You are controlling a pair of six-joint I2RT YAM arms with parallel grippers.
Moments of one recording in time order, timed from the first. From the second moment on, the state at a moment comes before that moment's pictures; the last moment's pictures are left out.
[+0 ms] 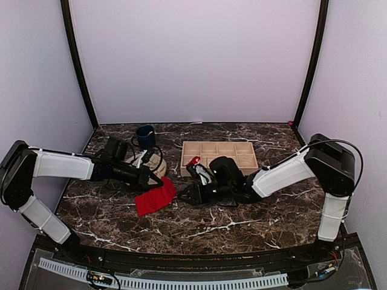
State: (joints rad) left arm -0.50 1.50 0.73 -0.03 0.68 -0.47; right arm 0.99 1.90 0.96 0.39 -0.31 0.62
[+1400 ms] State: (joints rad) left arm -0.55 1.66 0.82 0.34 1.03 -0.56; right arm 0.88 2.05 0.73 1.27 -0.54 1.12
